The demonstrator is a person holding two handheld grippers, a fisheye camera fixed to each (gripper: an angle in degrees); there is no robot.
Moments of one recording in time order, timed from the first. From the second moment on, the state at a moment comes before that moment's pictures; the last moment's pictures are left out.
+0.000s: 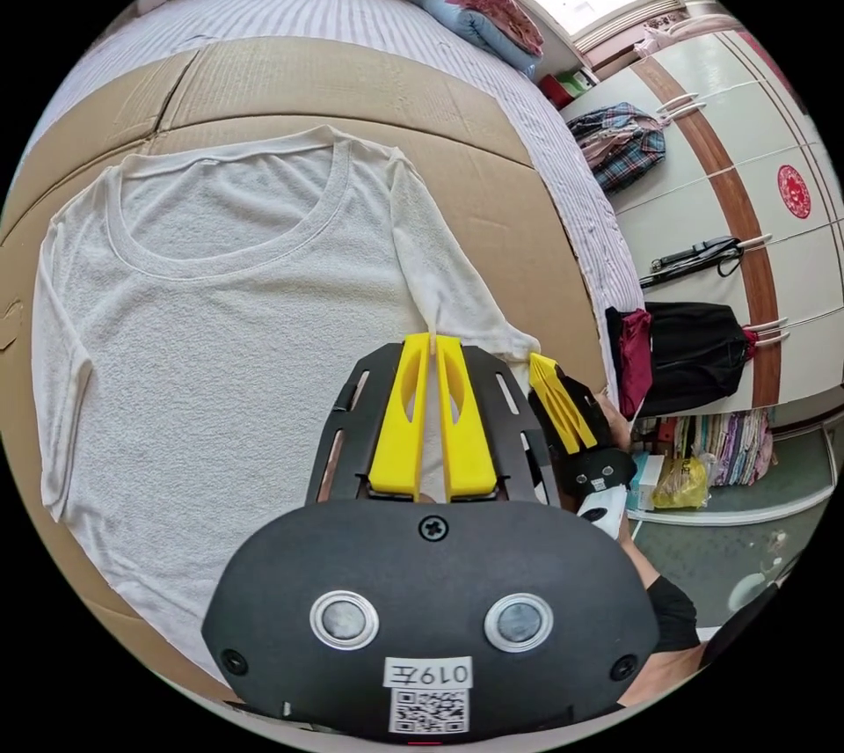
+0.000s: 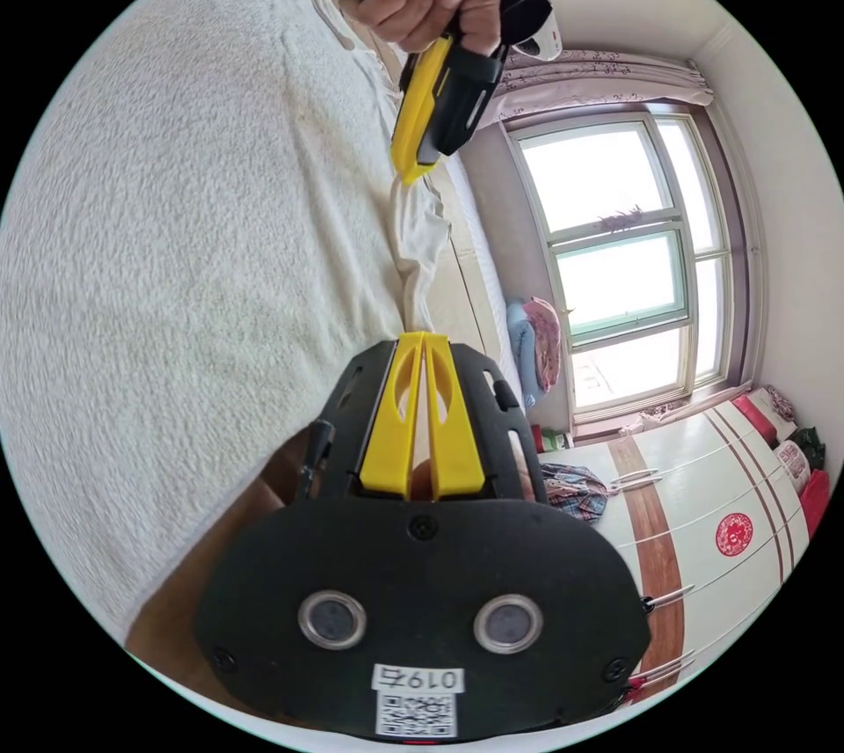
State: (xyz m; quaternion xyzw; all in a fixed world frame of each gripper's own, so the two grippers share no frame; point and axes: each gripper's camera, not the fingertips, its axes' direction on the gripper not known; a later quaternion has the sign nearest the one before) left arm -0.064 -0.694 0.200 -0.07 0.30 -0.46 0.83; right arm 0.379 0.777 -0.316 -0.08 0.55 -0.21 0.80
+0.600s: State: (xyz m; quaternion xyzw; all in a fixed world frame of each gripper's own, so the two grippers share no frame) left arm -0.040 -0.667 0.171 -0.10 0.30 -0.44 0.84; right arm 0.311 0.812 -0.290 -0.08 0.56 -0.23 0.79
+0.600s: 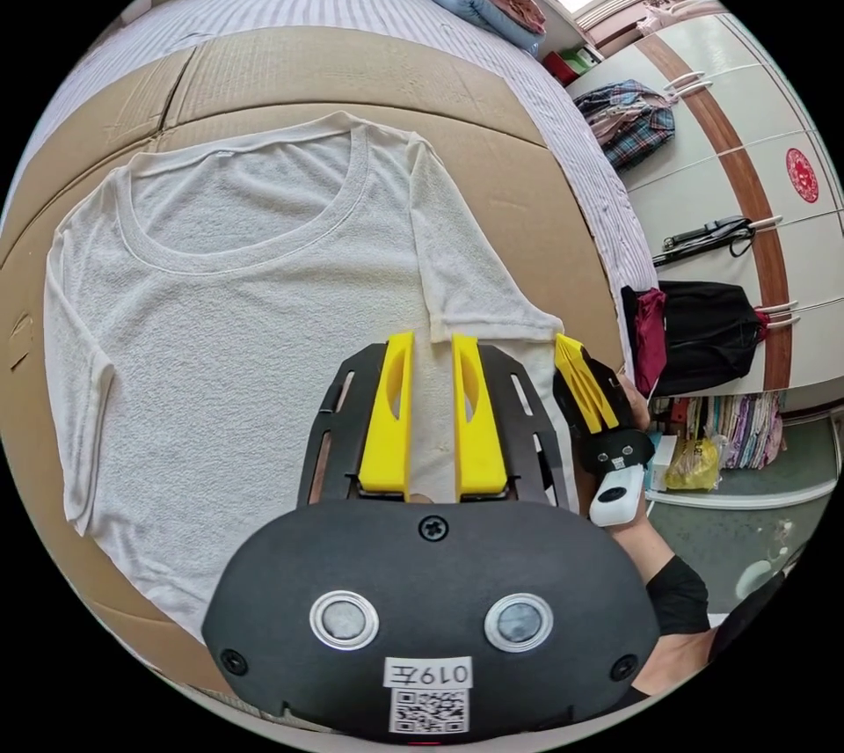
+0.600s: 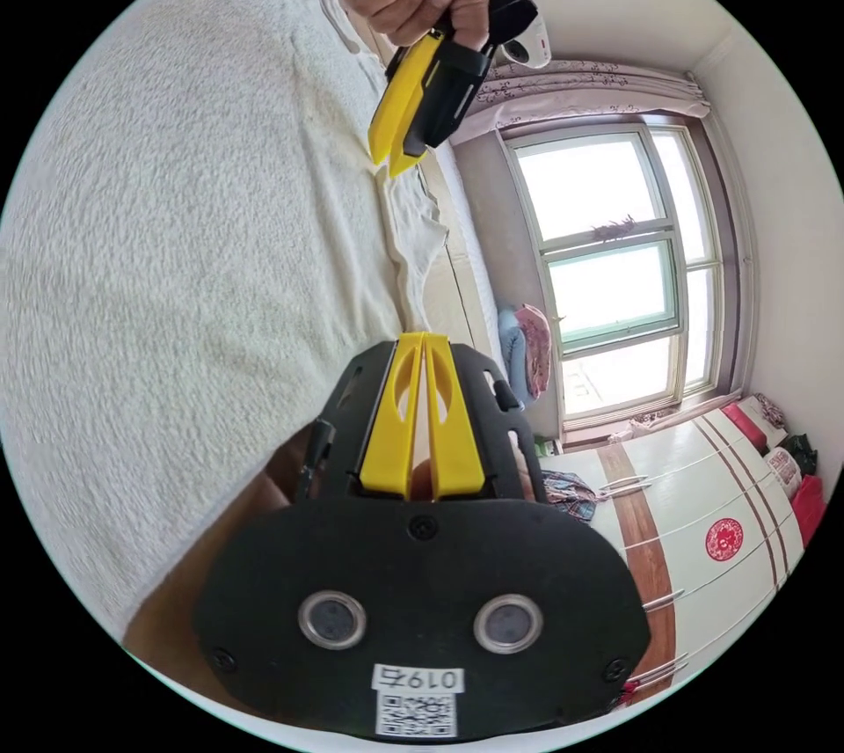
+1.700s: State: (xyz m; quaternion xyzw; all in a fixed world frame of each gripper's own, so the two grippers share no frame) left arm 0.111 -0.654 -0.001 0.05 0.17 -0.18 0.97; right arm 0.207 0.832 -0.395 0.08 0.33 0.18 0.92
